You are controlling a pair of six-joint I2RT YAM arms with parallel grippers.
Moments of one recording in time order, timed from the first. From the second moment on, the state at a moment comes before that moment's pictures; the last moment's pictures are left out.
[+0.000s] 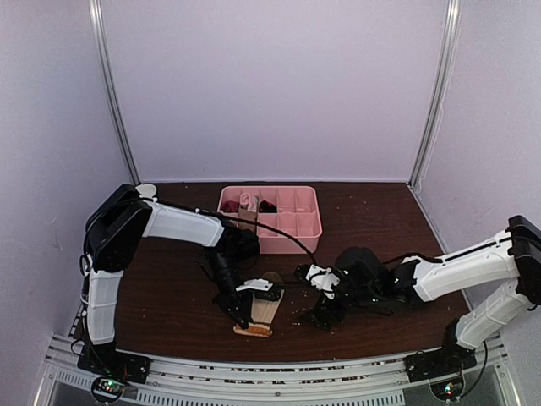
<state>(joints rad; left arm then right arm) -0.85 2.14 1.41 -1.07 0.74 1.00 1.04 1.43 0.60 0.10 -0.05 -0.10</state>
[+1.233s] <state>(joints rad) -0.85 2.14 1.42 -1.08 0.74 1.00 0.88 1.94 0.61 1.07 -0.19 0.90</state>
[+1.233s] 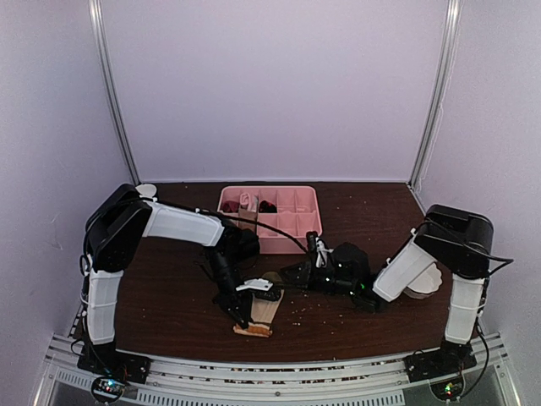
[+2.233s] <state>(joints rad) -0.85 2.15 1.47 -1.09 0.65 0.99 0.96 1.86 0.65 0.66 0.19 0.81</state>
